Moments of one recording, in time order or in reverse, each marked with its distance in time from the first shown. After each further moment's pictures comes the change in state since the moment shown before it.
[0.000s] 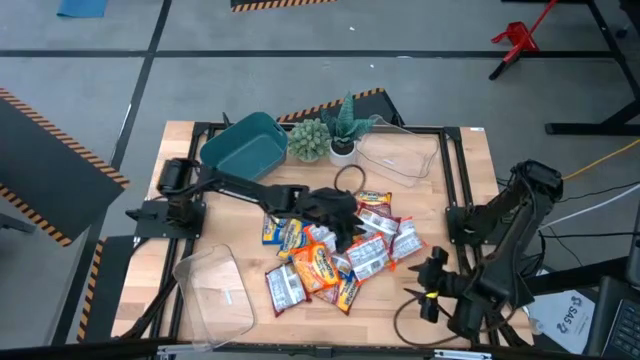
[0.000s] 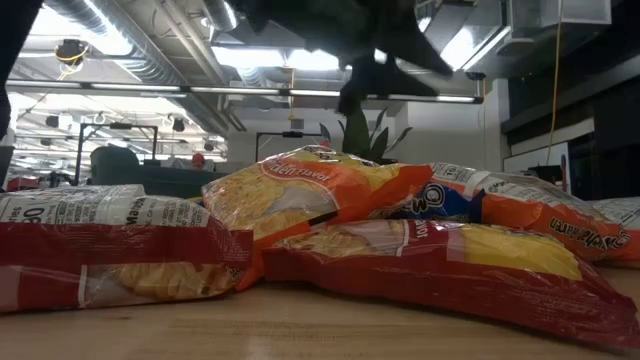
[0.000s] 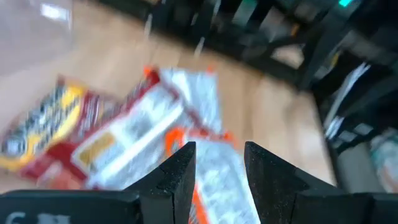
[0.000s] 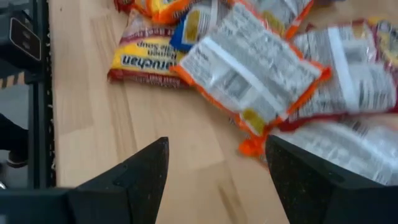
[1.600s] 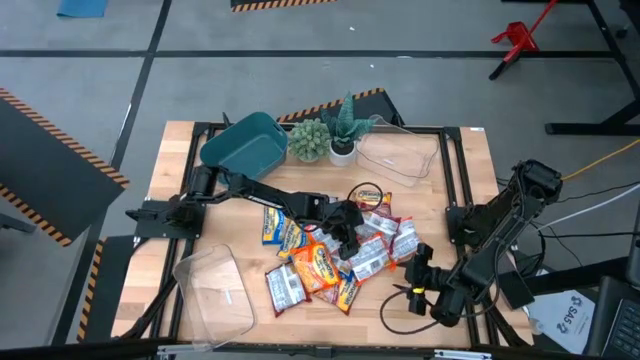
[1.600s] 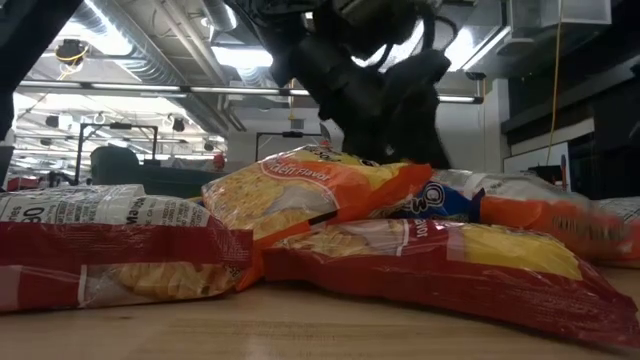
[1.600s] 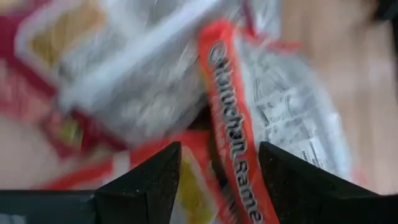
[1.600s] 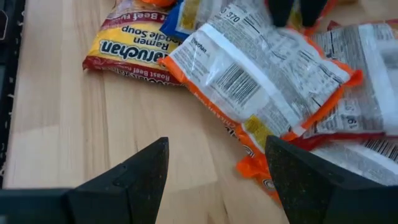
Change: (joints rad) left arm 0.017 0.222 0.111 -0.189 0.105 -0.026; right arm -0.106 0.001 -0.181 0.318 -0.024 -0.284
